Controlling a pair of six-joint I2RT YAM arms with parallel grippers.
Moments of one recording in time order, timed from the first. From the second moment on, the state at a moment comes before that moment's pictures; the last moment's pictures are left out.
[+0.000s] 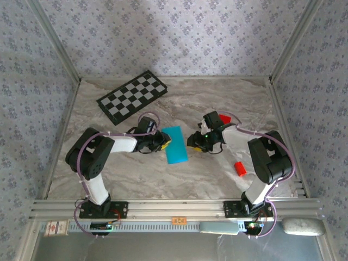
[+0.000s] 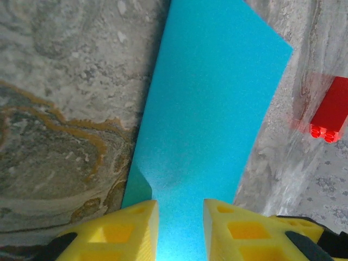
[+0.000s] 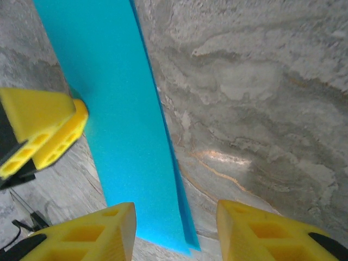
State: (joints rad) left arm -0.57 1.78 0.80 0.14 0.40 -1.23; right arm 0.44 1.68 0.89 -0.35 -0.55 0.64
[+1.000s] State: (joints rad) left arm -0.57 1.78 0.80 0.14 0.40 -1.23; right arm 0.51 1.74 0.89 -0.38 -0.66 0.56
